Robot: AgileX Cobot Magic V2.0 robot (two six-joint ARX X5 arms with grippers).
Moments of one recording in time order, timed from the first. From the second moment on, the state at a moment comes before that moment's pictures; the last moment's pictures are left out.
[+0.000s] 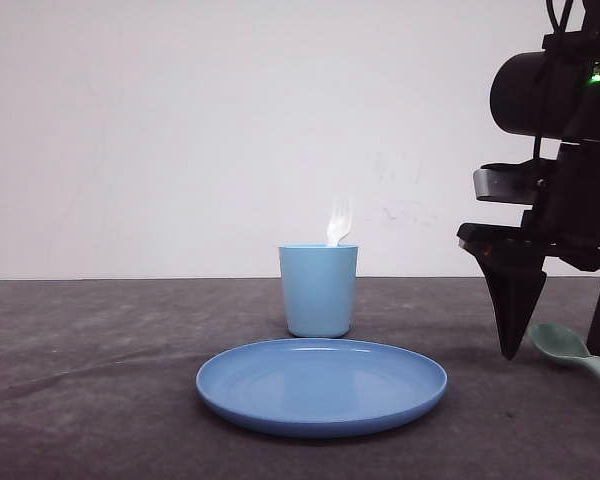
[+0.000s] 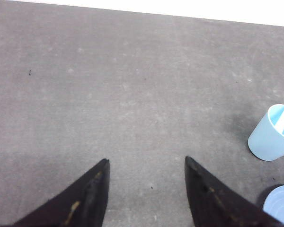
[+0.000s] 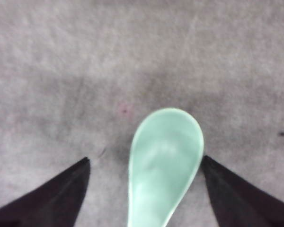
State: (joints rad) left arm -0.07 0.69 0.76 -0.52 0.13 -0.10; right arm 0.35 1.56 0.87 -0.52 -0.03 0.32
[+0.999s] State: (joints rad) left arm -0.07 0.69 0.76 -0.51 0.12 -0.09; right arm 0.38 1.52 0.87 -0.47 -0.02 0.33
